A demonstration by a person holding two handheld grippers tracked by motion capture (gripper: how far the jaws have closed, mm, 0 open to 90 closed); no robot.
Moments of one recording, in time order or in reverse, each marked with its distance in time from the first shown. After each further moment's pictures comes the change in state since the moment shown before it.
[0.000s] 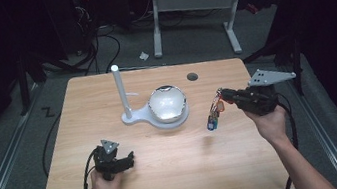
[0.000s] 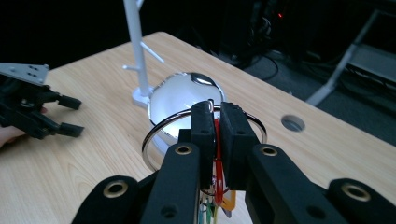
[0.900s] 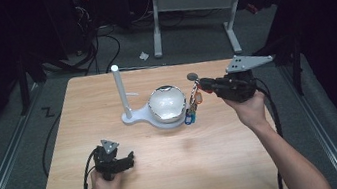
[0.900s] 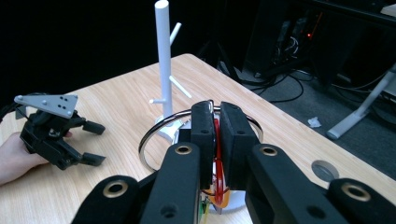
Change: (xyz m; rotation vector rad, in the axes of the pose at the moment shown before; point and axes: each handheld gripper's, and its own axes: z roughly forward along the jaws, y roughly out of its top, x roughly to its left) left arm 0.000 0.000 0.000 0.000 0.000 0.002; right arm 0.012 0.049 0.037 -0.030 0.100 -0.044
